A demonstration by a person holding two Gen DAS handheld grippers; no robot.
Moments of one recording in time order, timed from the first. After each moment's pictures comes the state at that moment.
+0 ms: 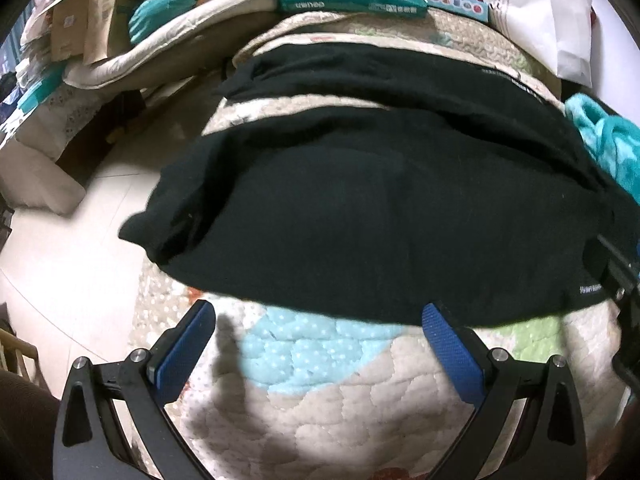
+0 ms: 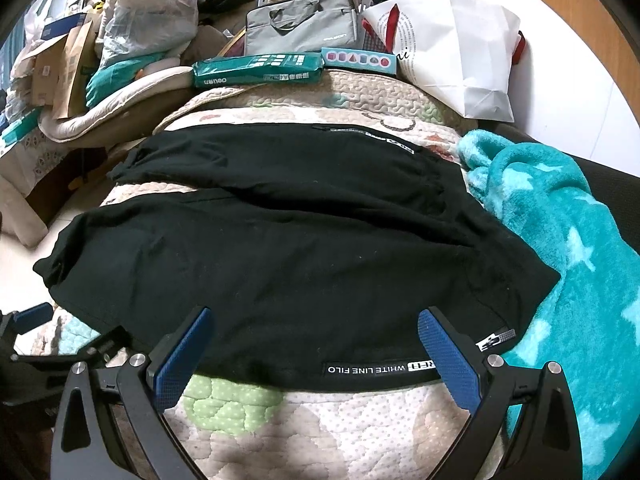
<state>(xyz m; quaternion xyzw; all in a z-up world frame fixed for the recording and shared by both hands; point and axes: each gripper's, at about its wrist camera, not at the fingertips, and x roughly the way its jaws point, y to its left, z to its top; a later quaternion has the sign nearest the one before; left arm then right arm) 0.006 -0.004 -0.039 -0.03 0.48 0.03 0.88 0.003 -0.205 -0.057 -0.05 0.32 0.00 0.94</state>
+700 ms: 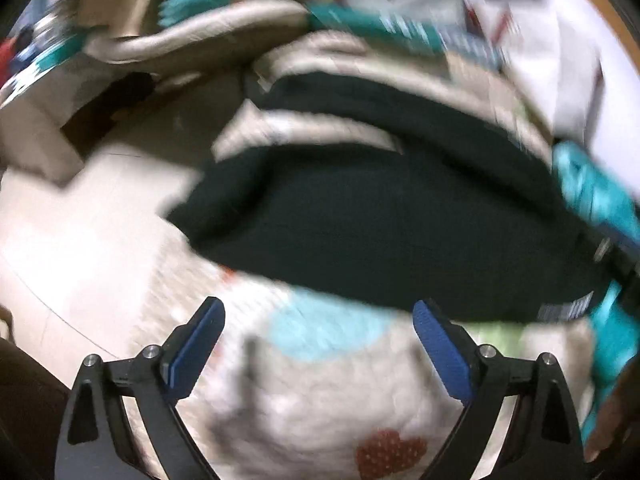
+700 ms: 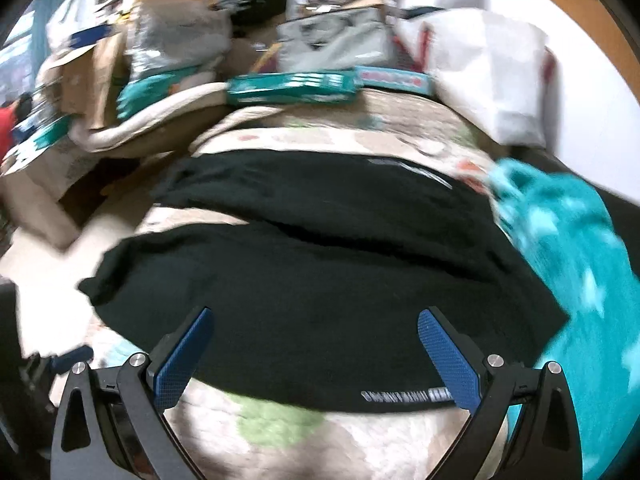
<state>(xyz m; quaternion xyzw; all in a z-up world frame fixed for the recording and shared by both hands) -0.024 0.041 -0.003 -0.14 0.43 0.03 0.89 0.013 -0.181 -0.010 -0.06 0.32 0.09 0.94</state>
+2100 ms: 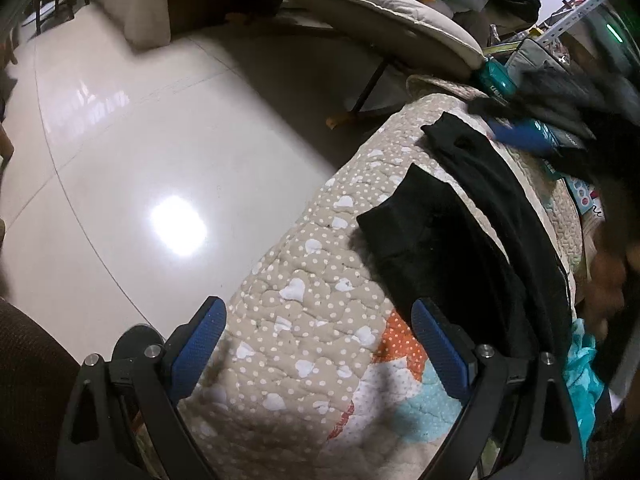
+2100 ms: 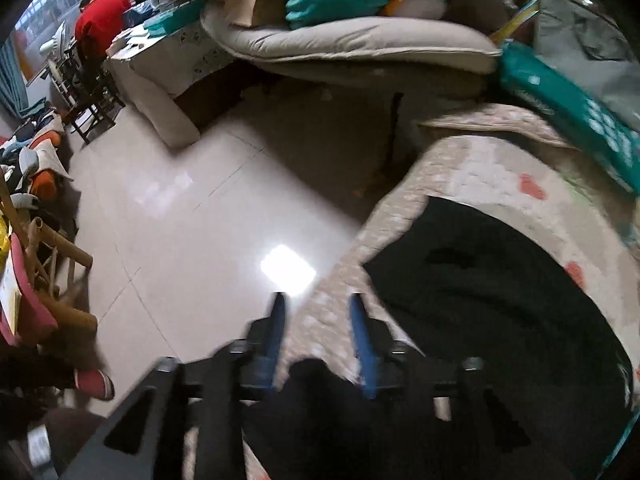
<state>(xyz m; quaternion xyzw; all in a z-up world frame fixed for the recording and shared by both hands) -0.011 0.167 -0.054 -0.36 0.45 0.14 0.81 0.193 0.091 0.003 -0.17 0.45 0.32 0.82</state>
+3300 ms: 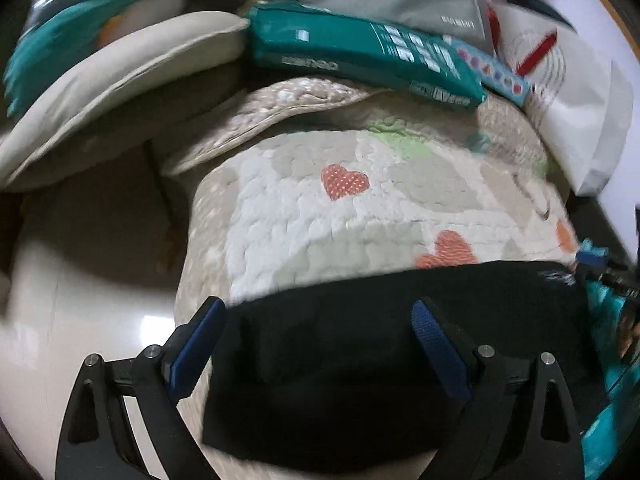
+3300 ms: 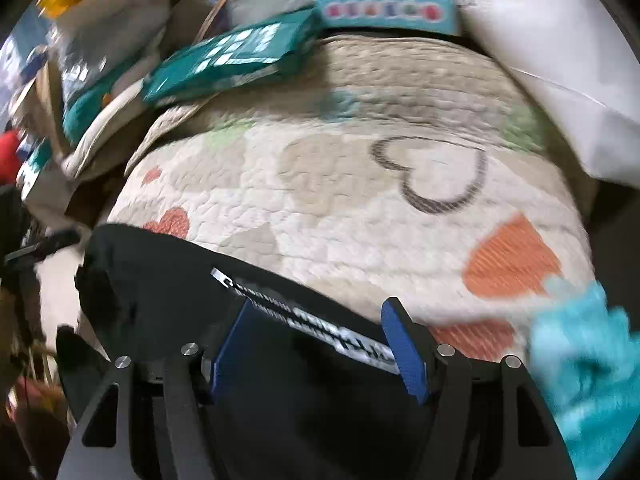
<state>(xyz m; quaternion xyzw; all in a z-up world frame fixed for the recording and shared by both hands) 0.342 0.099 -0.003 -0.07 0.48 -0.11 0.87 0.339 -0.300 0.014 -0.03 0.46 0.18 0.87</state>
